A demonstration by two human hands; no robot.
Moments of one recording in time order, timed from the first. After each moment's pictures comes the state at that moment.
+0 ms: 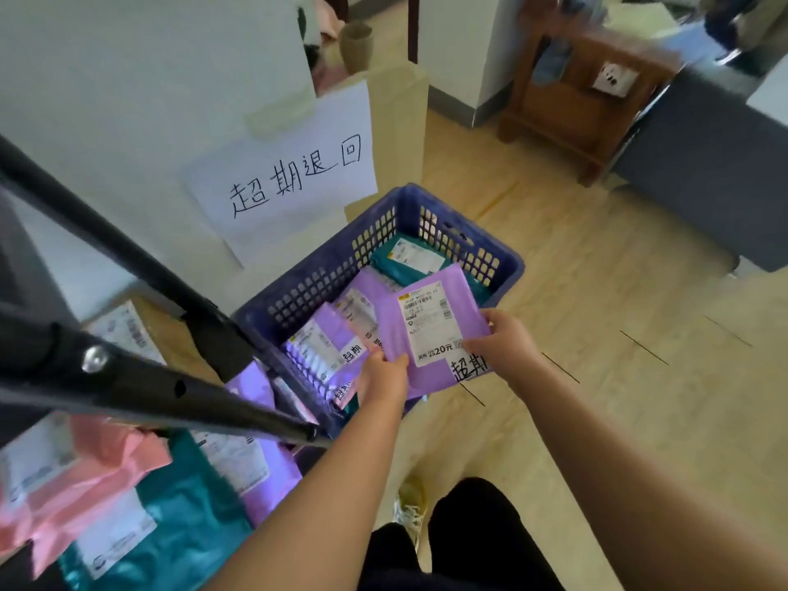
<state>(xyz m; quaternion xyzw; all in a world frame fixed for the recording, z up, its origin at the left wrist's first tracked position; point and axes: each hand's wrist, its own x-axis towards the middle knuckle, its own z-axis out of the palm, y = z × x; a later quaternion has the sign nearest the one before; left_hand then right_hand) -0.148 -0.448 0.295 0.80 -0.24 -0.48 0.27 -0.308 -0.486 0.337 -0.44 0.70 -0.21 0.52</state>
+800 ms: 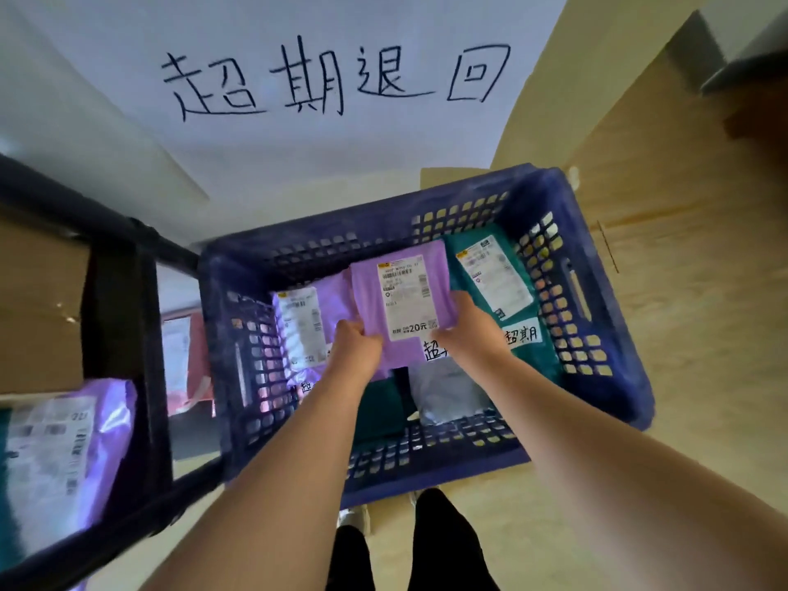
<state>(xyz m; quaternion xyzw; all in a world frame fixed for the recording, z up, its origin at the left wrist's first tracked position) -0.099 -0.601 0.161 0.85 -0.04 -0.45 0.25 -0.219 -0.710 0.157 -0.72 0.53 0.14 0.43</state>
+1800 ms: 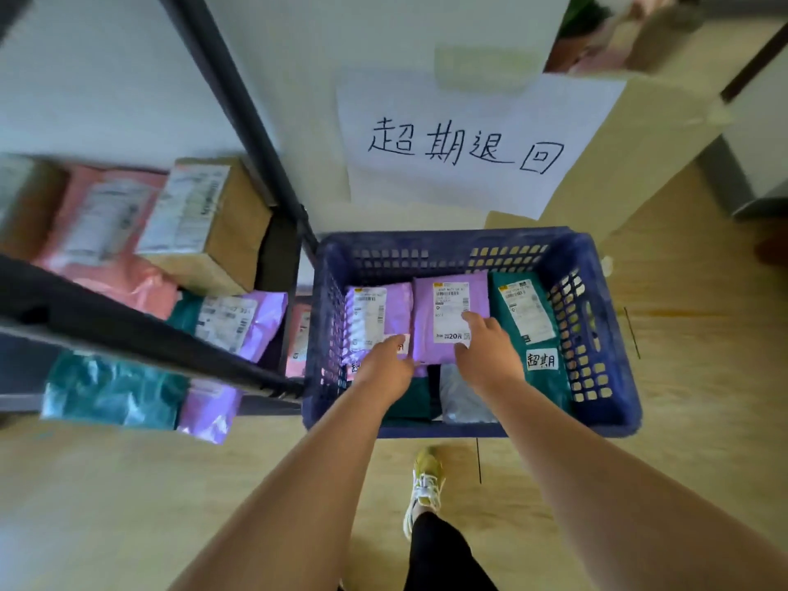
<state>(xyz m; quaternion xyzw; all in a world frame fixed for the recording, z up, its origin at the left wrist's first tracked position) -0.132 -0.514 0.252 0.85 -0.13 -0.44 0.27 -0.226 -0.643 0.235 -0.84 0.43 0.13 0.30</state>
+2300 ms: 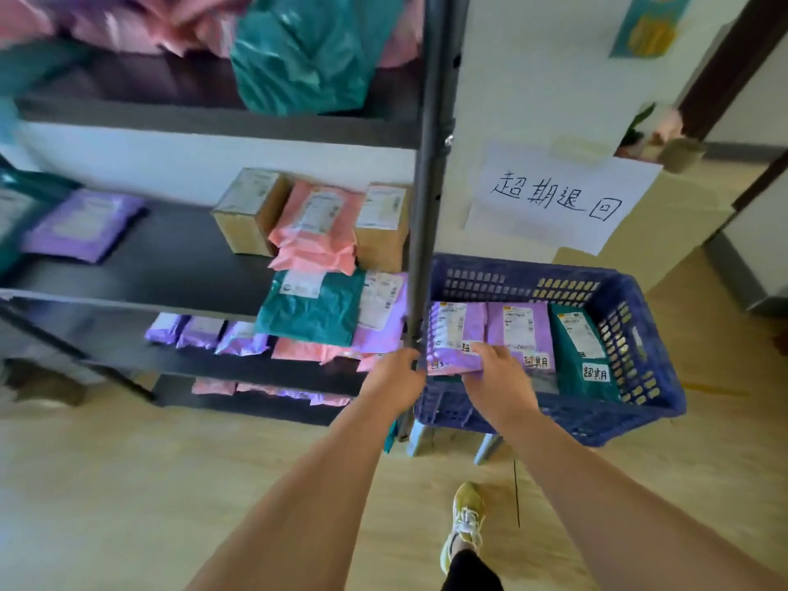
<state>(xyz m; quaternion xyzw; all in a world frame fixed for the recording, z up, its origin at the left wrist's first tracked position) -0.150 -0.295 0.349 0.88 -0.20 -0.32 0.28 -0.254 -0.428 0.335 -0.90 0.34 0.04 0.26</state>
